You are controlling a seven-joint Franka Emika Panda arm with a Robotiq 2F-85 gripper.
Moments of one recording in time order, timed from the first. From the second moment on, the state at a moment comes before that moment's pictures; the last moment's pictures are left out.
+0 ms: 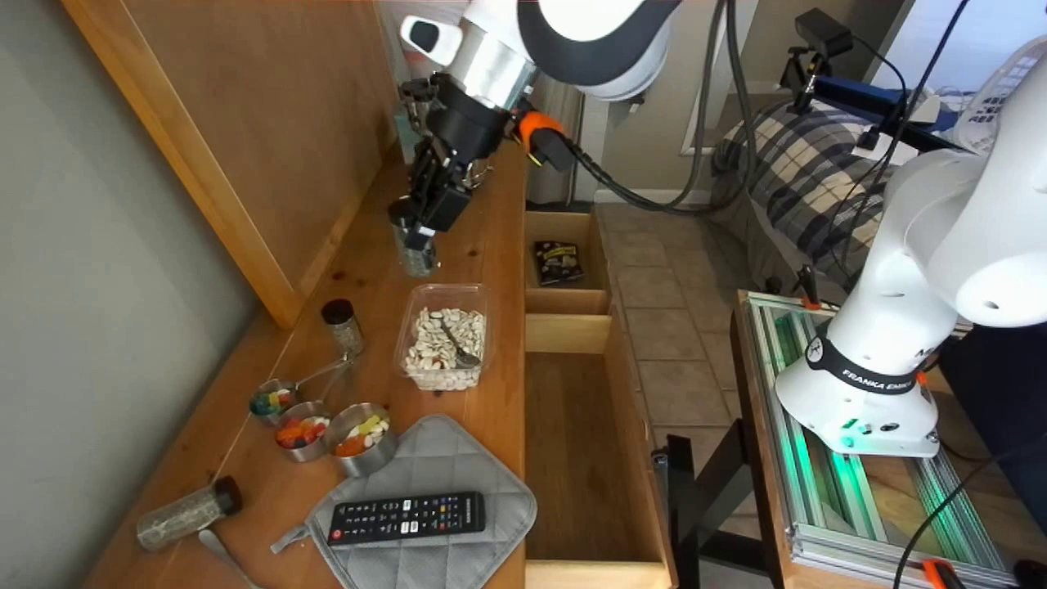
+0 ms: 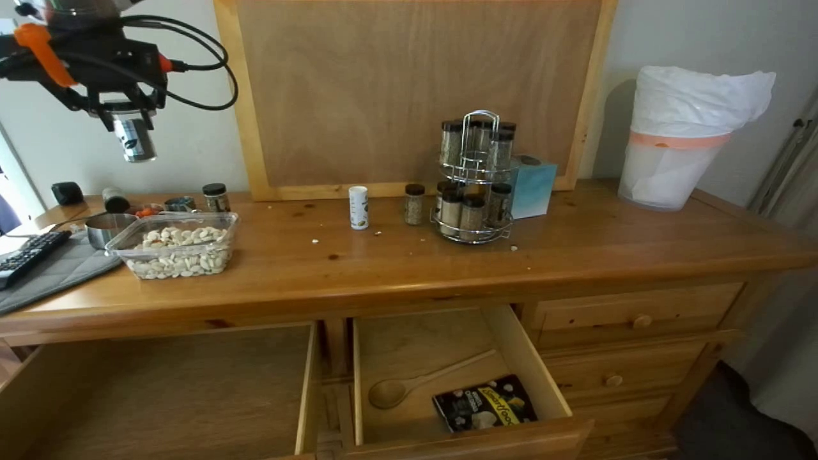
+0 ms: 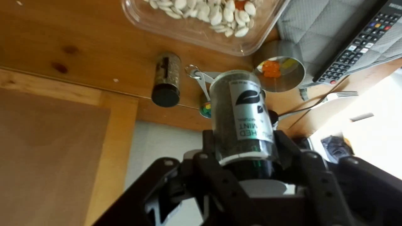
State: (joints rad) arm -0.03 -0.10 0.19 -2.25 0.50 2.64 -0.78
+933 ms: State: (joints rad) arm -0.03 -0.30 0.10 -2.45 0.26 2.70 -0.51
